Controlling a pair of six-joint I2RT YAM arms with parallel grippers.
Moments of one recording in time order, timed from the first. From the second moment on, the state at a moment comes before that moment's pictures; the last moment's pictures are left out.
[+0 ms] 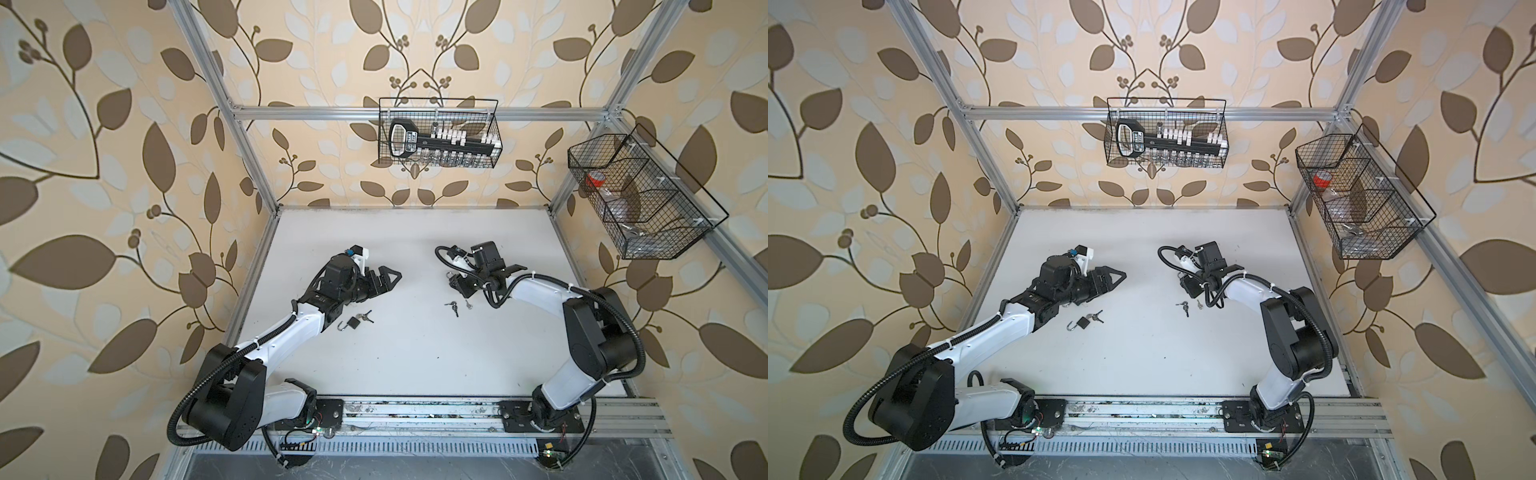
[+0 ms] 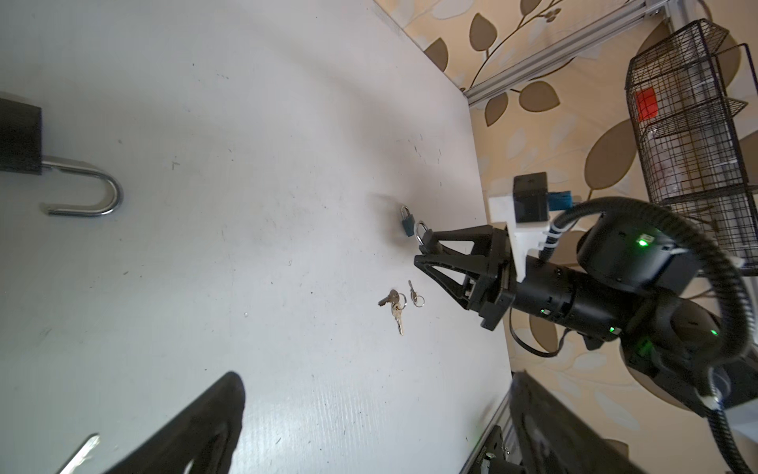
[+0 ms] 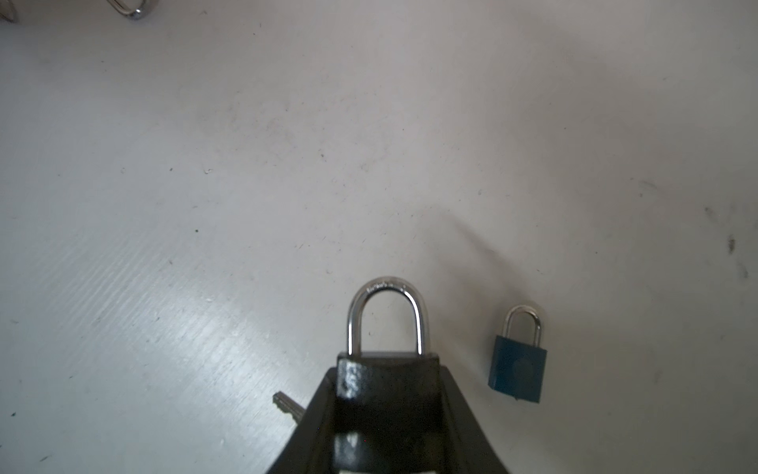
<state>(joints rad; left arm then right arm) -0.36 1.25 0.67 0.07 0.47 -0.80 0.33 1.70 0.98 -0.24 -0.17 -0.29</state>
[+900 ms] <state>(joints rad) -0.30 1.24 0.62 0.08 0.54 -0.82 0.31 1.92 1.18 -0.36 -0.13 -0.38</state>
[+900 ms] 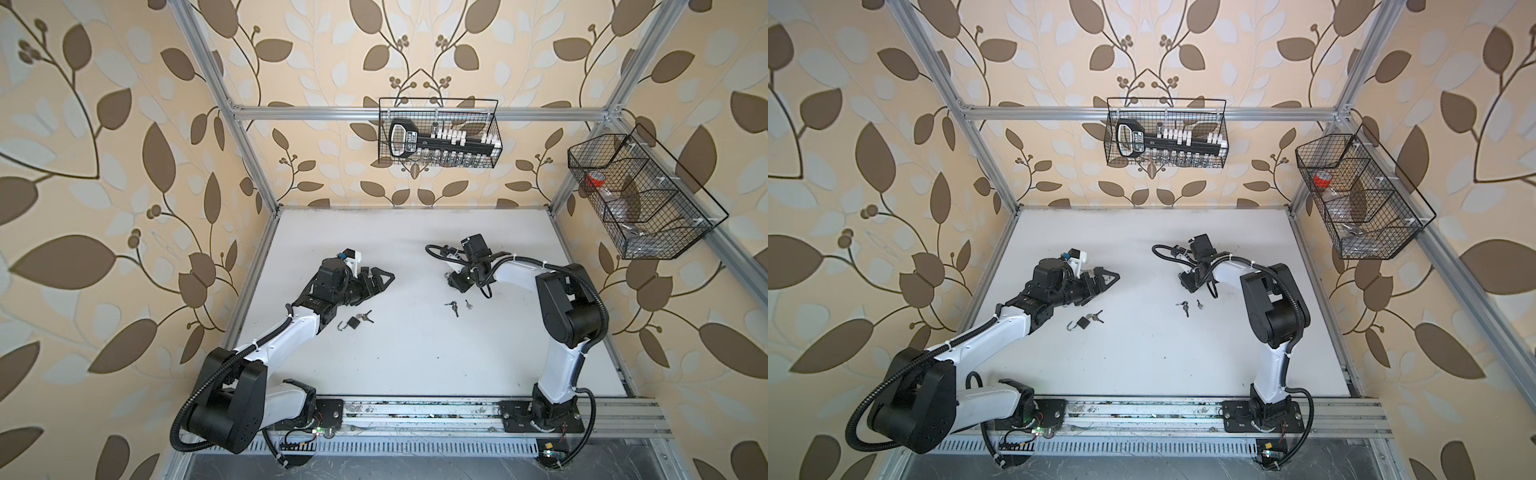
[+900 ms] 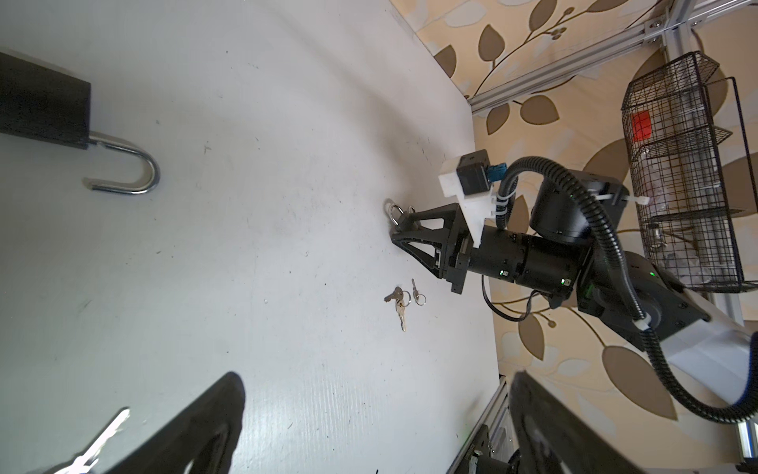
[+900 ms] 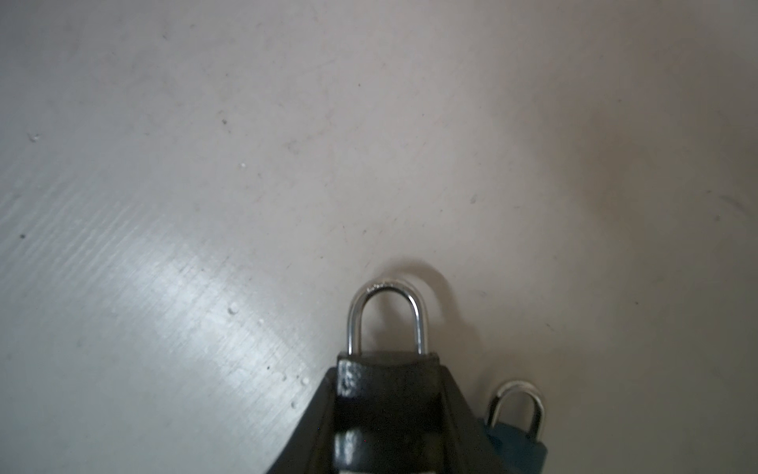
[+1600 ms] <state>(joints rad) -0.26 1.14 0.62 -0.01 0.53 -0.83 0.31 1.88 1.18 -0.37 -0.13 -0.36</state>
